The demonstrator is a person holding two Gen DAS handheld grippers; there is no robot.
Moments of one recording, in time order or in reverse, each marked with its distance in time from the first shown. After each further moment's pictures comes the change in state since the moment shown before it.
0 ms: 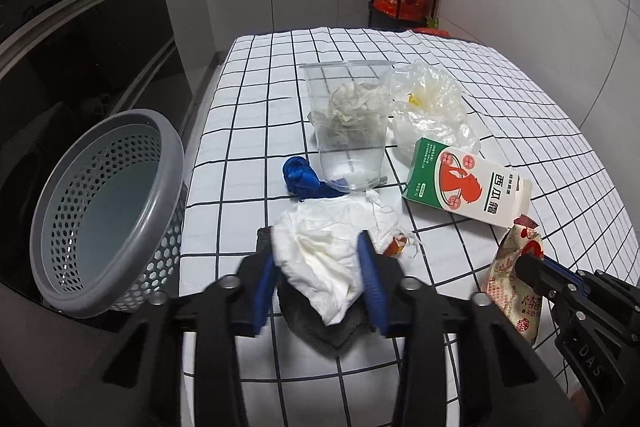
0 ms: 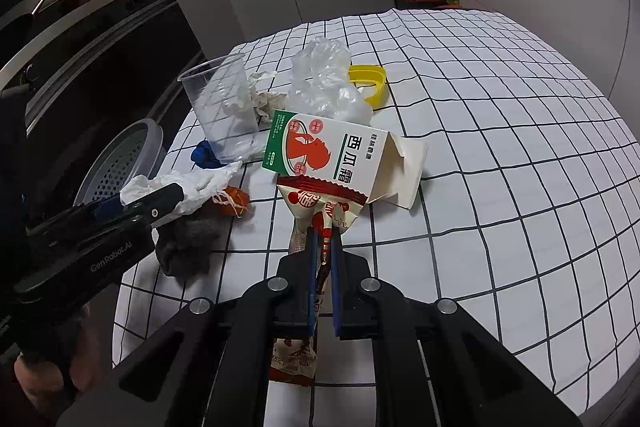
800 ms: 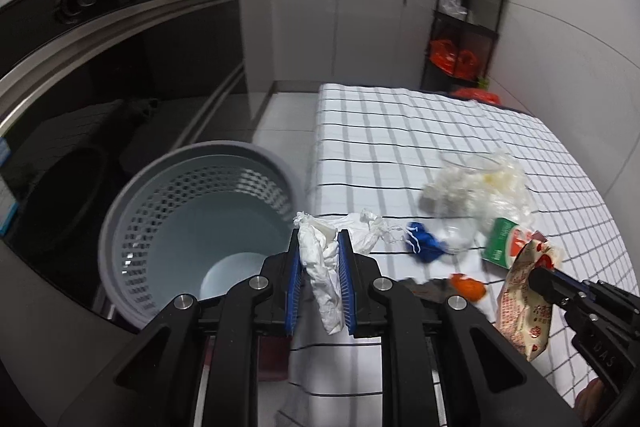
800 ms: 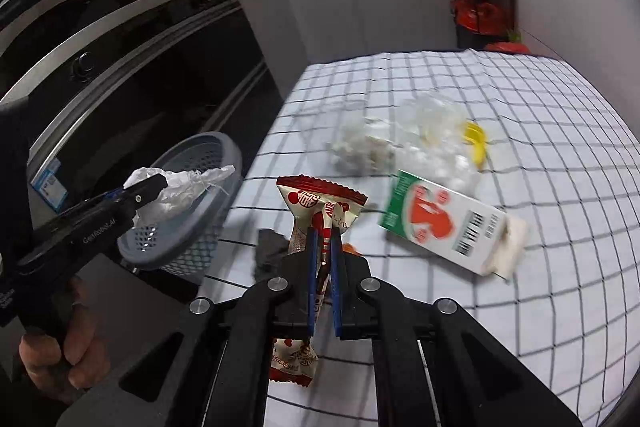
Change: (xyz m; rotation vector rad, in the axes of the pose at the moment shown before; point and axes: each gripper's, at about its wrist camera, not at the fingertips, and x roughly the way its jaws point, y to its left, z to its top) left arm -0.054 0.108 0.018 -0.155 -0.137 0.132; right arm -0.003 0.088 0.040 -0.152 -0.051 0.182
